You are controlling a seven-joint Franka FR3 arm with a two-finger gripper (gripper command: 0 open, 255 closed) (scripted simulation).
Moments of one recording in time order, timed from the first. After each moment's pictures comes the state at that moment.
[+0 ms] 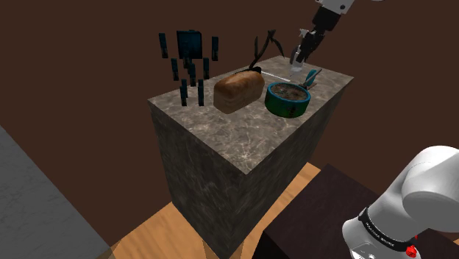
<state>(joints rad) 0.01 -0.32 -0.32 -1.95 0.12 1.82 -0.46</state>
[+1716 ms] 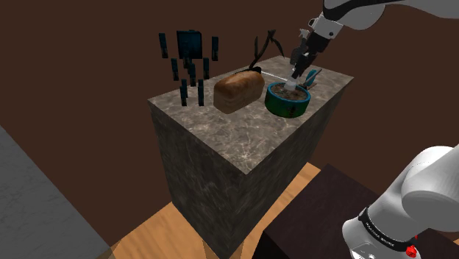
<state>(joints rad) 0.00 -0.22 -0.38 -2.05 0.16 2.00 -0.59</state>
